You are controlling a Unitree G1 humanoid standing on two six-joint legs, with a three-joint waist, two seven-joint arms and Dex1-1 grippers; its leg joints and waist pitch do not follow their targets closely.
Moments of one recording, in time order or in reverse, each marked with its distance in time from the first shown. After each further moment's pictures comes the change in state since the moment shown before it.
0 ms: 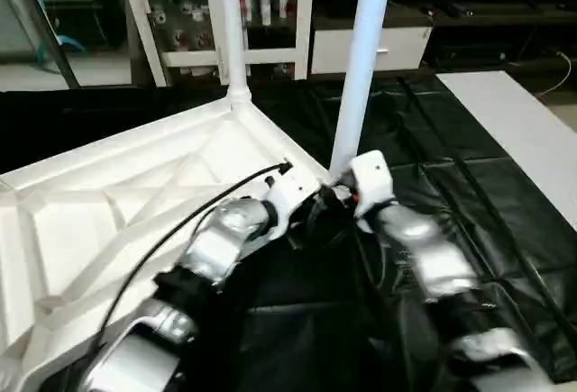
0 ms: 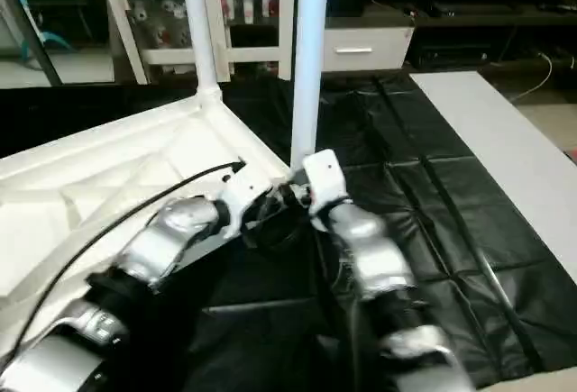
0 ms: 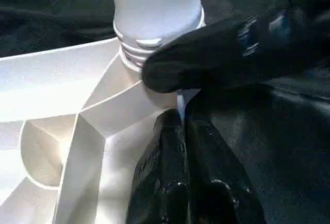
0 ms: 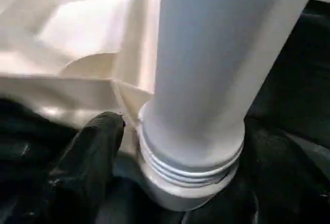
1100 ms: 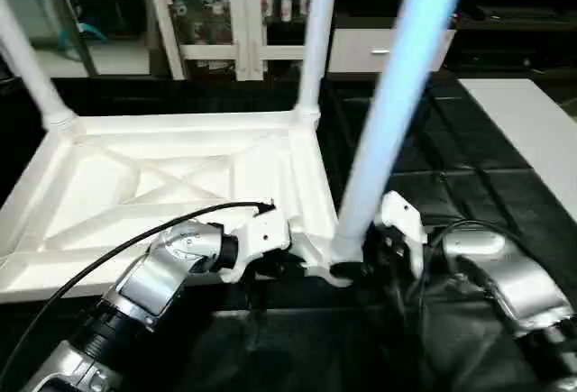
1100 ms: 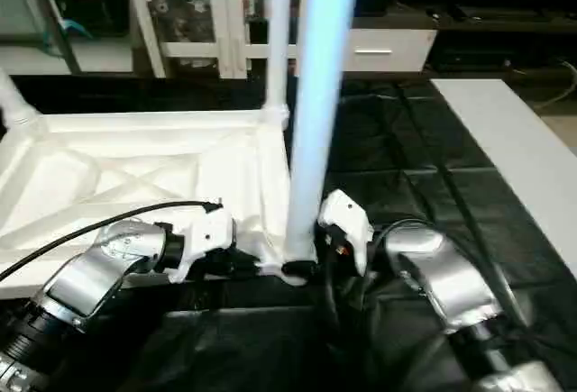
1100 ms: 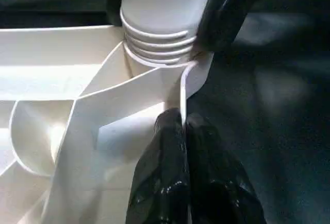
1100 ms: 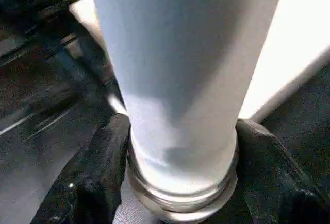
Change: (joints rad) left arm 0.174 0.222 -0.044 -0.306 -0.101 0.015 -0.345; right arm 0.119 -0.202 0.077 -0.180 0.113 0.029 0.478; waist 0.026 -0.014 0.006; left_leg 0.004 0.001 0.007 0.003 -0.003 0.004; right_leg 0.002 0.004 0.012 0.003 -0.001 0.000
